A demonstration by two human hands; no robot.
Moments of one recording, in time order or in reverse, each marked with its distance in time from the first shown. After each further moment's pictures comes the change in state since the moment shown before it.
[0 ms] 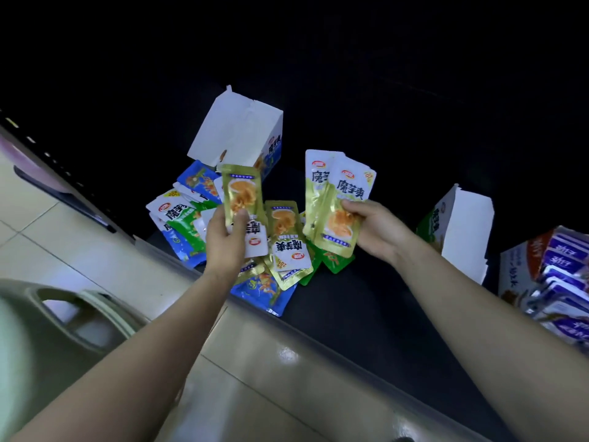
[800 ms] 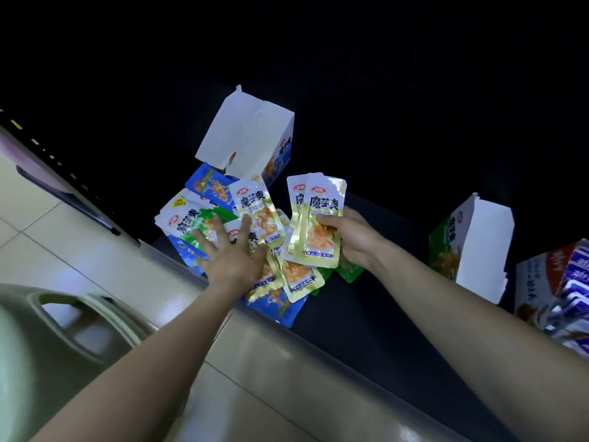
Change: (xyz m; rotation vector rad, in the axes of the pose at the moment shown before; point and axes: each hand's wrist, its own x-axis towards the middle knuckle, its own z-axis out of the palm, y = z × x) left_hand 0.016 -0.026 -0.008 1.081 -0.215 -0.116; right_hand 0.038 0.031 0.033 -0.309 0.142 0.051
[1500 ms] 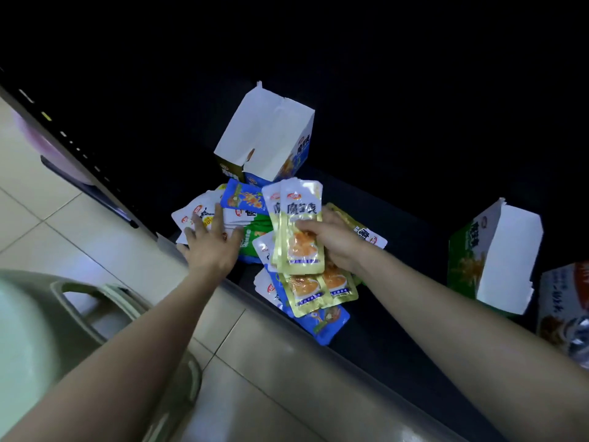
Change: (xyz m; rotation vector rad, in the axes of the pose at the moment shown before) left_hand 0.027 -0.050 -0.024 -0.097 0.121 -0.100; right_hand 0.020 0.021 0.045 -0.187 -0.086 -0.024
